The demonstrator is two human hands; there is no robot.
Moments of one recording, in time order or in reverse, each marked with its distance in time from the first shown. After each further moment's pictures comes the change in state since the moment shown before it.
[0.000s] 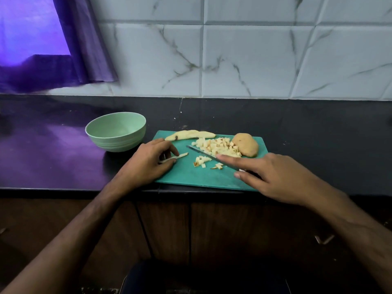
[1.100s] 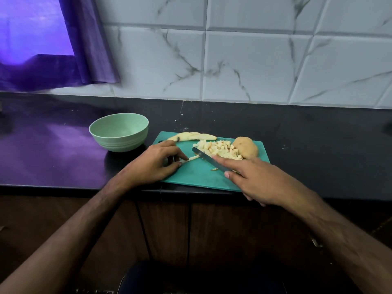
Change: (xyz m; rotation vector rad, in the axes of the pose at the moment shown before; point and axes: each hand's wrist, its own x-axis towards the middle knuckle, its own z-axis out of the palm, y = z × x) left_hand 0.006 0.005 -0.003 -0.028 -0.101 0.106; right_hand 0.020 -0.033 0.001 0.174 -0.149 0.251
